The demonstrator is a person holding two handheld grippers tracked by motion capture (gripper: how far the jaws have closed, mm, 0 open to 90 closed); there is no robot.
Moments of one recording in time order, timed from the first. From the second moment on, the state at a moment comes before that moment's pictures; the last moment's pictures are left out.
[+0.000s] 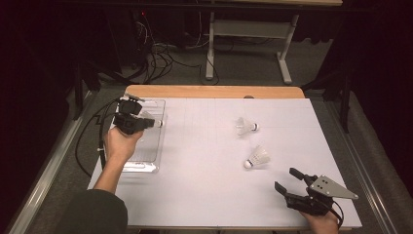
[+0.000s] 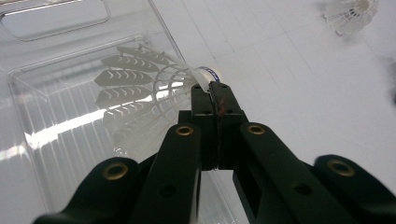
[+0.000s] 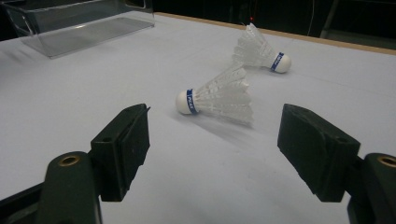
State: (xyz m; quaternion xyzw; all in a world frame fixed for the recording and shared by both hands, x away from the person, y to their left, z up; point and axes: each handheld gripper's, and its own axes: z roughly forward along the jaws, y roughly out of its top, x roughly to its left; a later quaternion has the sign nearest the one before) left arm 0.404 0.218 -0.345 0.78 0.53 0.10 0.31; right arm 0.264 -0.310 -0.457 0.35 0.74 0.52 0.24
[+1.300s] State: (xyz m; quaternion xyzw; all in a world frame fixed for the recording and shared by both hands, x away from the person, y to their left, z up) left arm 0.416 0.225 -0.384 0.77 0.57 0.08 0.27; right arm 0.263 -0.309 -0.457 0.34 0.74 0.52 0.24
